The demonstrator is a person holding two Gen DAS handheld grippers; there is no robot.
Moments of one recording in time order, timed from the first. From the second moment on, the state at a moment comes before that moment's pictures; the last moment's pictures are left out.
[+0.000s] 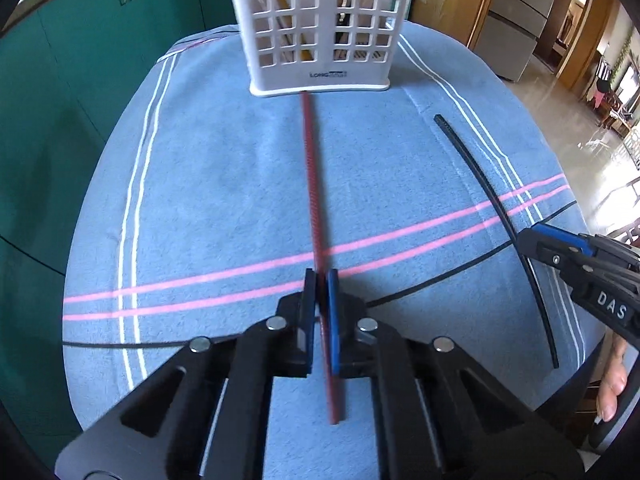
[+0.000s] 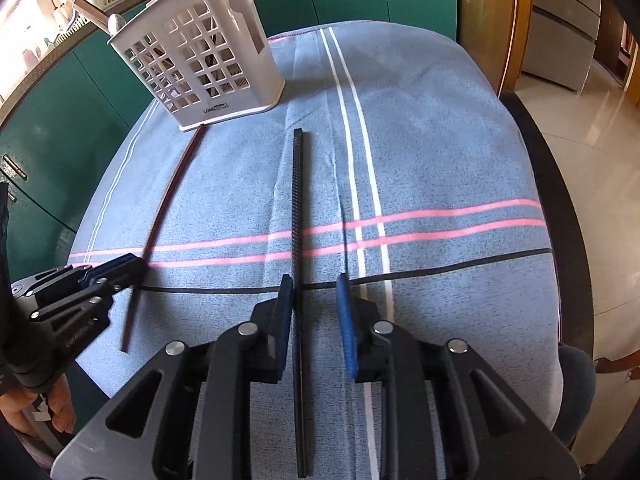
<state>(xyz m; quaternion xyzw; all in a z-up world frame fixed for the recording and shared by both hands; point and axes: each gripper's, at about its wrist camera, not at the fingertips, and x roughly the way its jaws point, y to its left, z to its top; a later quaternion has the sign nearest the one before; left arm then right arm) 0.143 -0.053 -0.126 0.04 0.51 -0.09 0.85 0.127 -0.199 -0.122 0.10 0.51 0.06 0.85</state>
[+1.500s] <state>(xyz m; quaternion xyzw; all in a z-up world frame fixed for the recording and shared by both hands) 0.178 -0.017 -0.126 0.06 0.55 -0.07 0.83 0.187 -0.161 -0.115 0.02 0.54 0.11 0.83</state>
